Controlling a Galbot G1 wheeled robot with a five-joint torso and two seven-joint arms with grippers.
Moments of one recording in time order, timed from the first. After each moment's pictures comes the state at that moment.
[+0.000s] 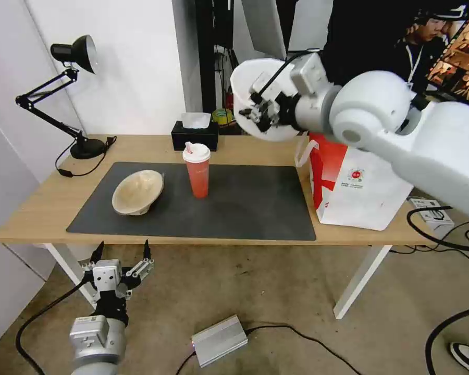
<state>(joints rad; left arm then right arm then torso) 1.76 -1.56 -0.60 -2.37 0.06 0.14 -0.09 0.43 0.73 -0.69 1.84 1.09 -0.72 0.02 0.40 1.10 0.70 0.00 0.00</state>
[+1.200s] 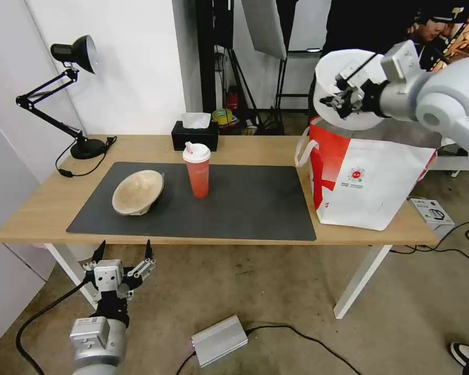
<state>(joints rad) 1.77 -1.55 -0.59 -2.38 0.06 0.13 -0.09 0.29 0.47 -0.55 1.74 0.89 -0.72 -0.16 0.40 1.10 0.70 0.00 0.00</state>
